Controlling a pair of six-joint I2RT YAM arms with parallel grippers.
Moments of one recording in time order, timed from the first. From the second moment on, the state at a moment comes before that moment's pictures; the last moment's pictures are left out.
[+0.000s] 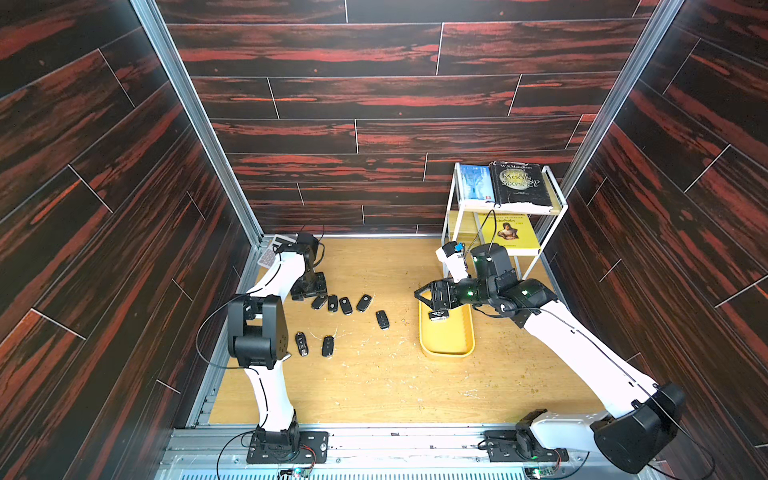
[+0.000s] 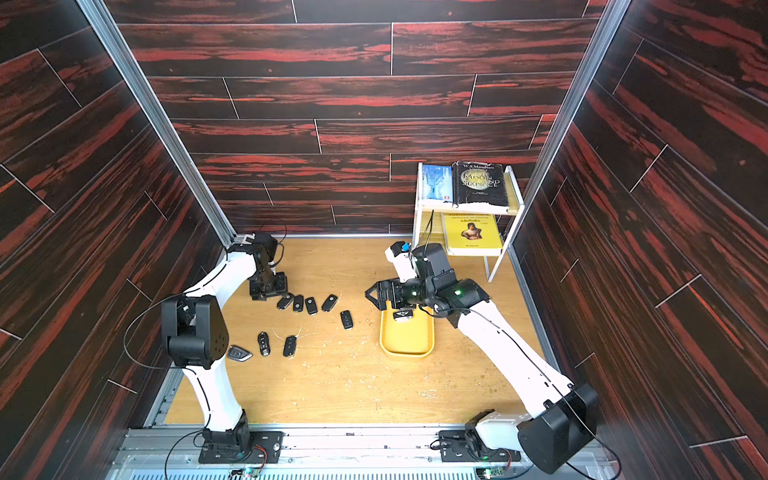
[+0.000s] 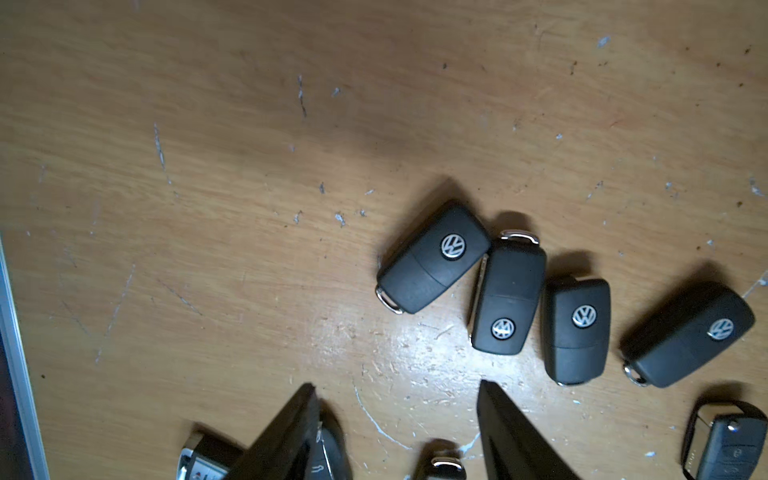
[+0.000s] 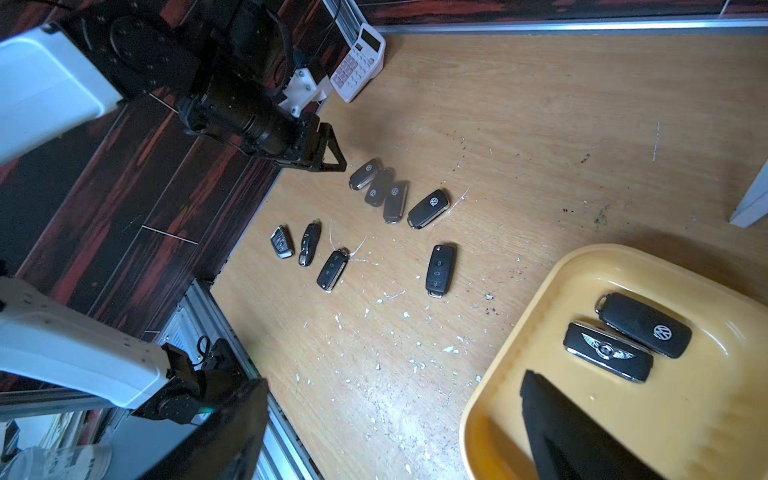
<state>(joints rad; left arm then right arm) -0.04 1.99 1.65 -1.05 -0.04 -0.26 0.57 1.32 1.29 -0.64 -0.41 0.28</state>
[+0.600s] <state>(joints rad) -0.04 2.09 1.65 -1.04 -0.01 0.02 0.54 1.34 1.27 -0.64 -0.49 0.26</state>
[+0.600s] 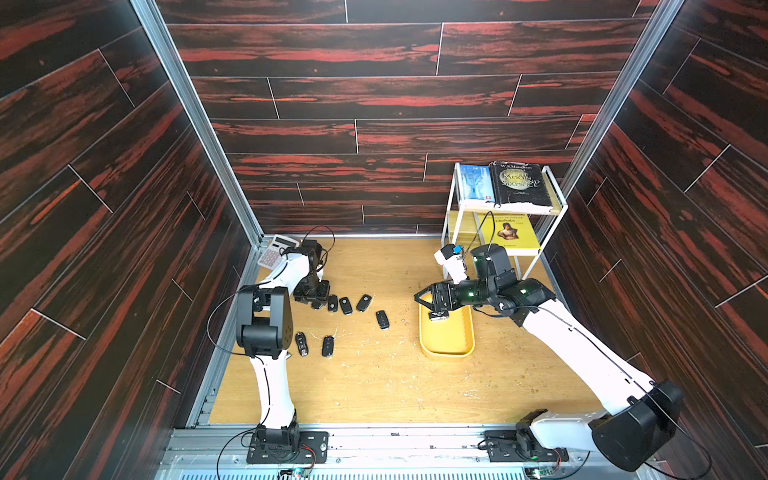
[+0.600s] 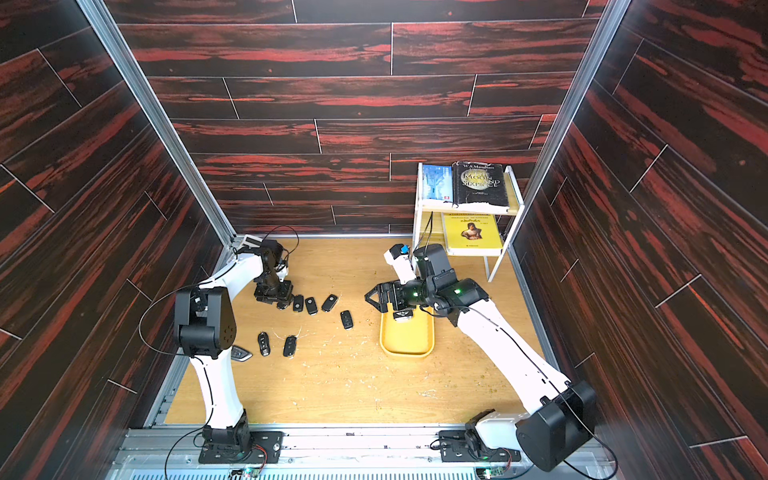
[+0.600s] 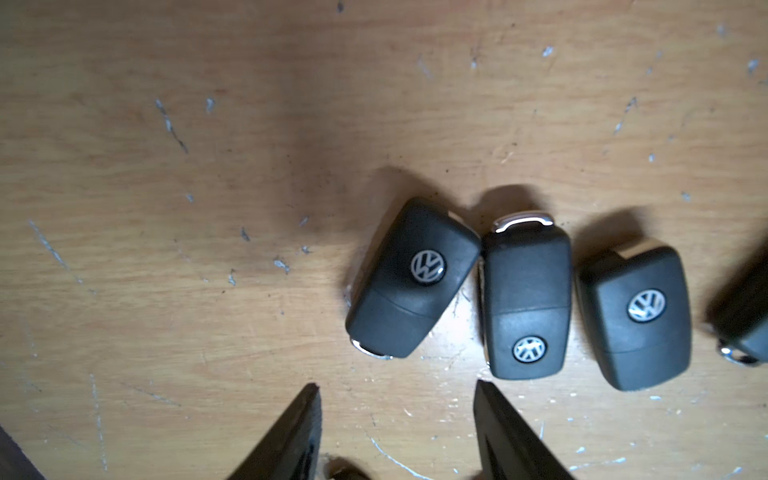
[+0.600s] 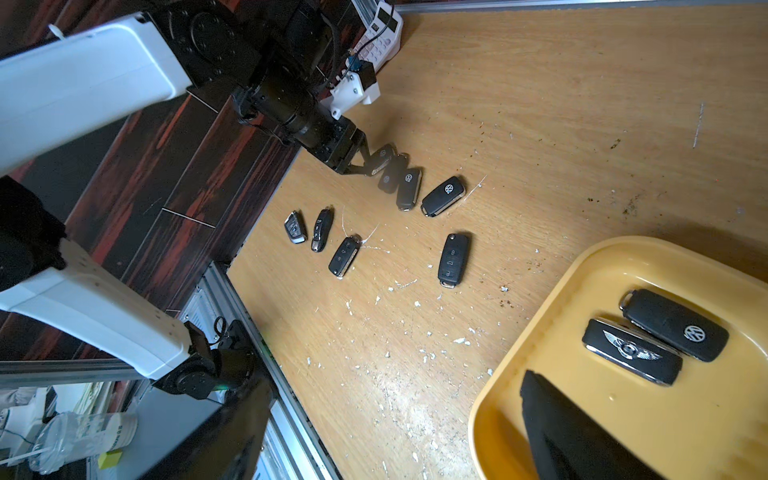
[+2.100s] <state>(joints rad) -0.04 2.12 1.61 -0.96 0.08 -0.01 0.52 1.34 1.24 -0.61 -0.54 0.26</state>
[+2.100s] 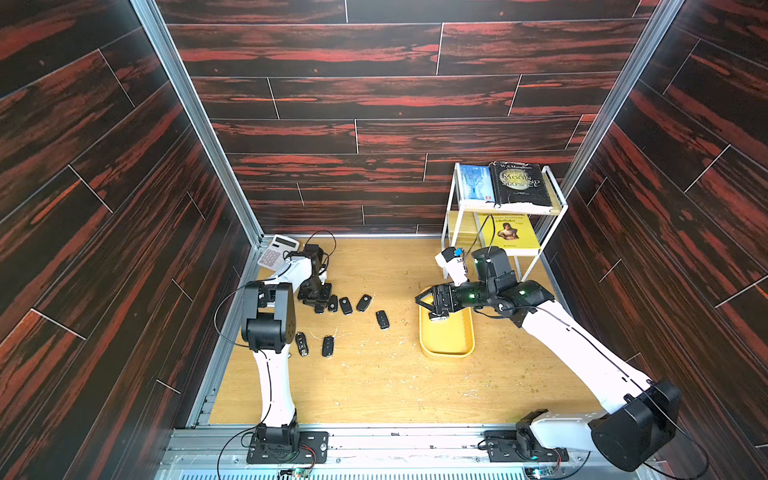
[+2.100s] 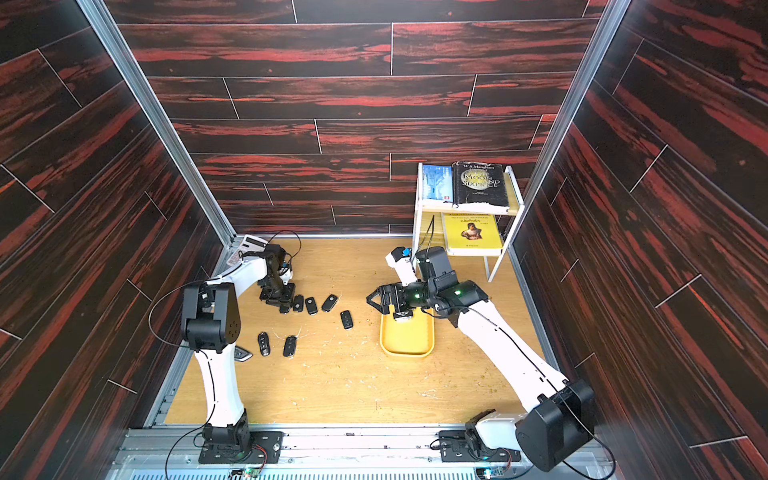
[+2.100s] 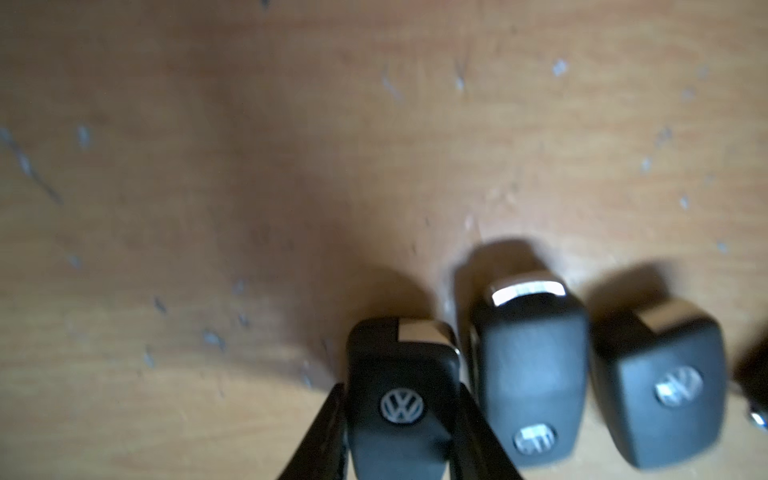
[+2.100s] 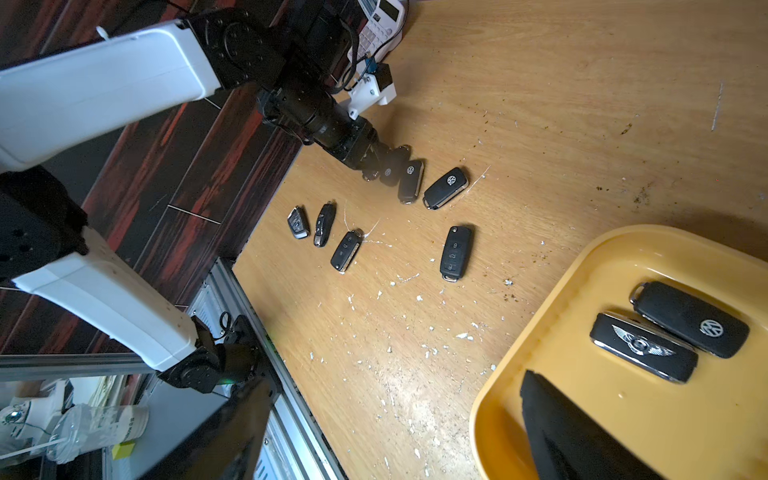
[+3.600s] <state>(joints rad) -0.49 1.11 1.11 -0.41 0.63 0.25 0.63 1.73 0.83 1.52 -1.02 2.09</state>
